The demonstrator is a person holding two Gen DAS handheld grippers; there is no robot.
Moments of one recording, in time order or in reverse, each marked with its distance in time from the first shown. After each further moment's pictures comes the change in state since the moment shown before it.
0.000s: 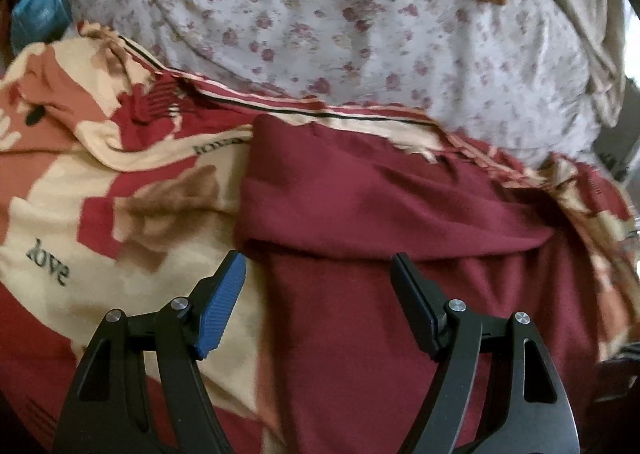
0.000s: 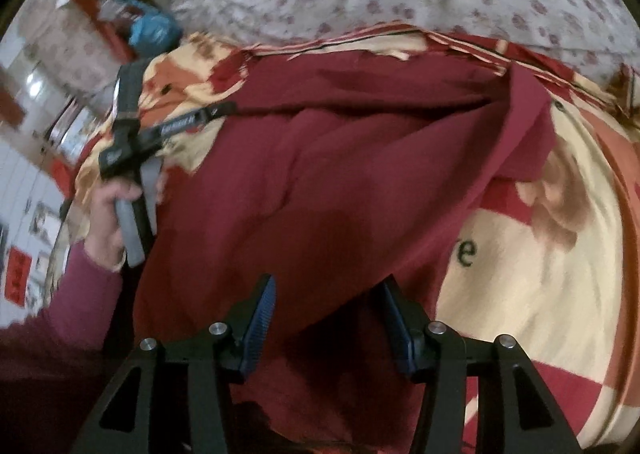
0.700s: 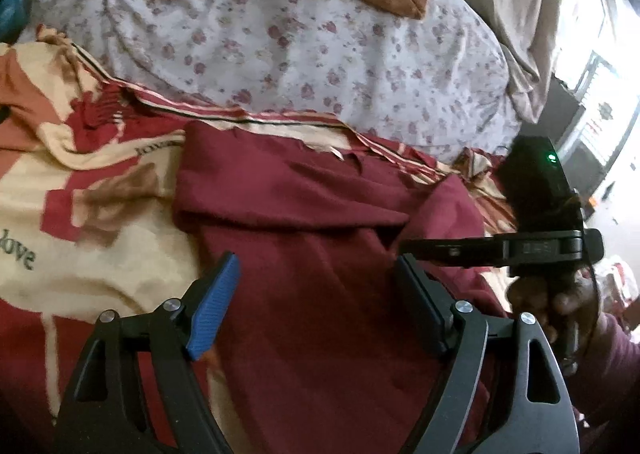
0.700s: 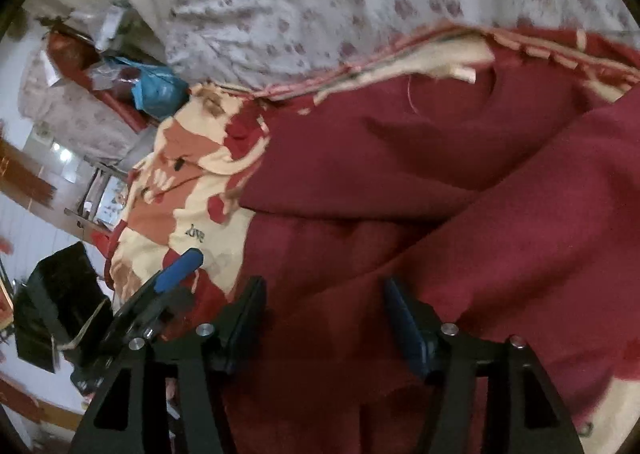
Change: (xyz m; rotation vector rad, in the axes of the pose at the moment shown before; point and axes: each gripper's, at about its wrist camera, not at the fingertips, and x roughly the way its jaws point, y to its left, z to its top) left arm -0.046 -0.012 -0.022 0.053 -0.025 -0.273; right arm 0.096 -0.001 0.119 0.205 -0.053 0.223
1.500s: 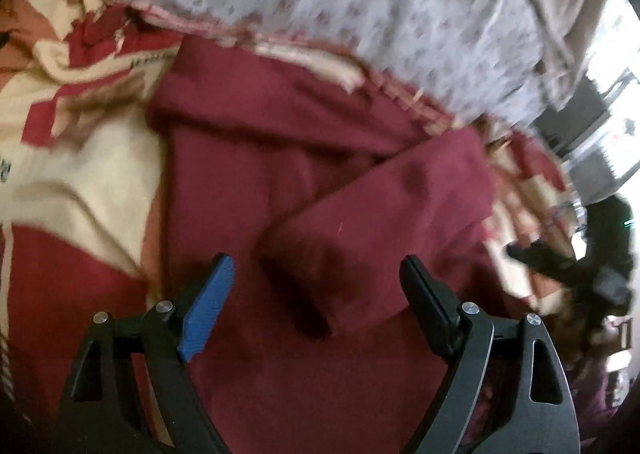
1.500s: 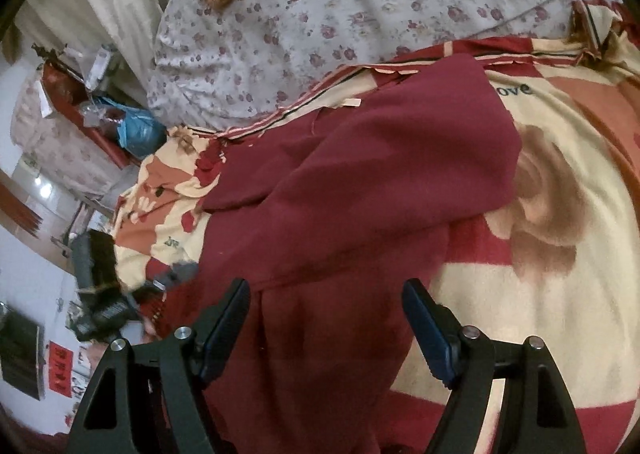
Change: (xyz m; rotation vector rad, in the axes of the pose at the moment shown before) left arm 0.031 -0.023 -0.030 -0.138 0.226 0.073; right arm -0.116 -0.061 -0.077 0.061 -0.193 -0.091
